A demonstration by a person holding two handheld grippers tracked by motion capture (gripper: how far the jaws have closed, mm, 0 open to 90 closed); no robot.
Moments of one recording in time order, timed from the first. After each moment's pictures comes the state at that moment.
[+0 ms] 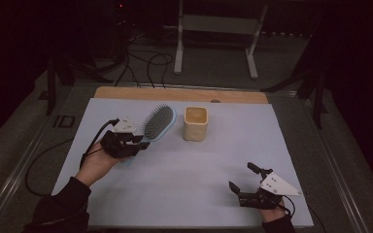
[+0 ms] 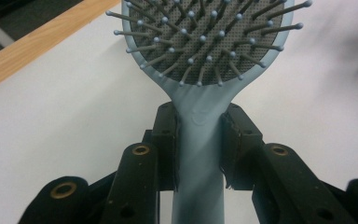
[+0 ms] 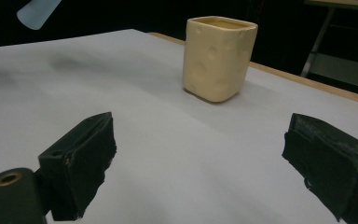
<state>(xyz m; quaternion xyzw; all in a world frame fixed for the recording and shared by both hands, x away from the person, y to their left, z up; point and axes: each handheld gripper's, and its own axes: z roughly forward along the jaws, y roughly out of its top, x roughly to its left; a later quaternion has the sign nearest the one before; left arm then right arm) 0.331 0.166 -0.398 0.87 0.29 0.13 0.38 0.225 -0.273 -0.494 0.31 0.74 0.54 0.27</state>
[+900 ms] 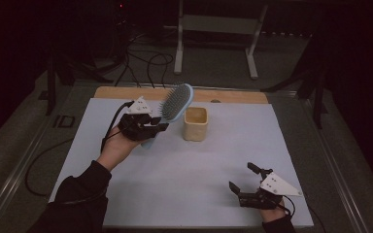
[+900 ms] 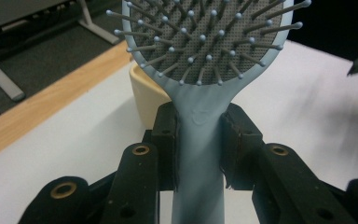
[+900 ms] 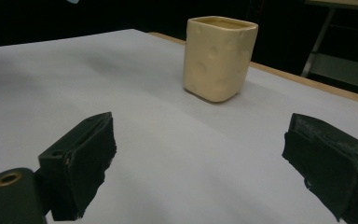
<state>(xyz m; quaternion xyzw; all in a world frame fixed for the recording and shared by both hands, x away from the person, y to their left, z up) 0.360 0.121 -0.364 0.84 0.28 0.14 0.45 0.225 -0.273 -0.495 0.31 0.74 0.54 0.27</state>
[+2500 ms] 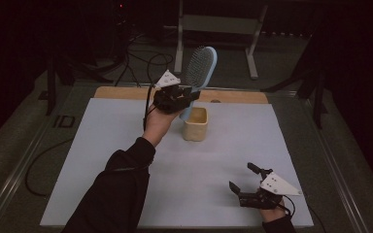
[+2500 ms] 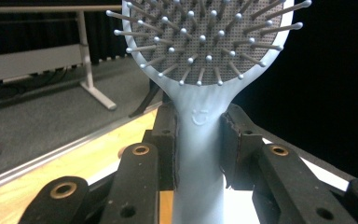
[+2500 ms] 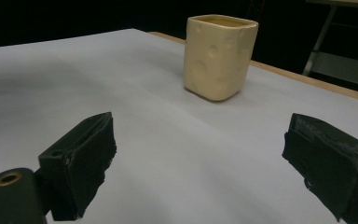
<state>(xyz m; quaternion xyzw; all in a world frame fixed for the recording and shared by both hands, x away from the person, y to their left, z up) 0.426 0.044 -0.353 0.74 0.30 0.16 0.58 0.225 -0.274 -0.496 0.31 0.74 0.54 0.26</state>
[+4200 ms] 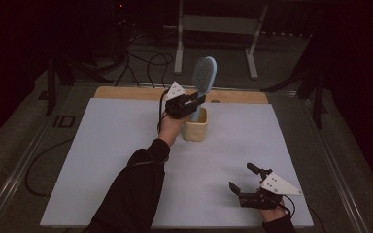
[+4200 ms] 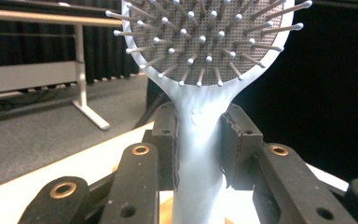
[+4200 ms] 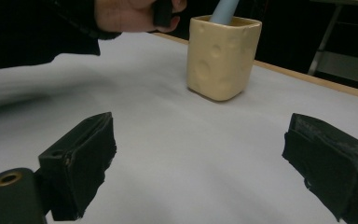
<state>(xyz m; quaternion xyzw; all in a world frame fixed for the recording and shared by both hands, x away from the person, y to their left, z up) 0.468 0.019 -0.440 0.71 0.30 0.16 0.62 0.226 -0.275 -0.497 0.31 0.73 0.55 0.26</state>
